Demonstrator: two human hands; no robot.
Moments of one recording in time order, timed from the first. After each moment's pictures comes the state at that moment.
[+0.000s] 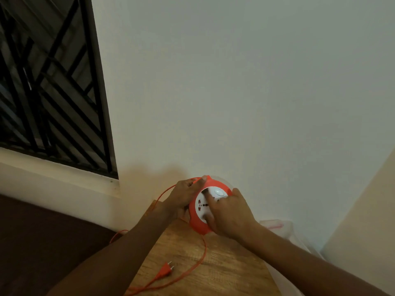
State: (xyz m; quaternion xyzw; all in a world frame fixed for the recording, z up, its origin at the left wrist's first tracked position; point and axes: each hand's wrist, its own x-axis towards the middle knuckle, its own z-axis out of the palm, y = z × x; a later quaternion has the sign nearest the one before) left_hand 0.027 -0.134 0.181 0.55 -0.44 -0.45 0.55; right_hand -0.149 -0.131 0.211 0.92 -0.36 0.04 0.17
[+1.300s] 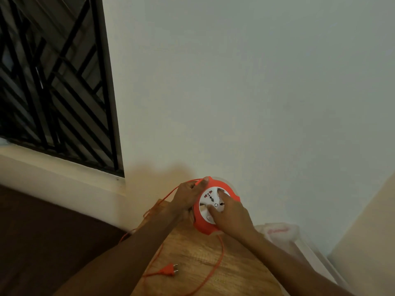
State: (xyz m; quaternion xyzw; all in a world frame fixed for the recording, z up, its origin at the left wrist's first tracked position) left_hand 0.028 -0.132 0.172 0.56 -0.42 -0.42 0.58; right_hand -0.139 -0.127 0.197 0.82 -0.51 0.18 -0.18
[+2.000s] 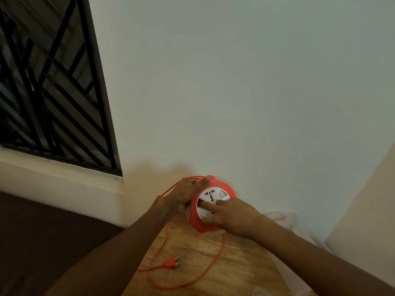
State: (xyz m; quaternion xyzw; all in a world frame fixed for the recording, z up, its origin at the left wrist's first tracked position) left_hand 0.031 -0.129 0.181 0.56 -0.50 -0.46 0.48; right_hand -0.168 -0.136 0.200 0.97 -0.09 0.00 0.21
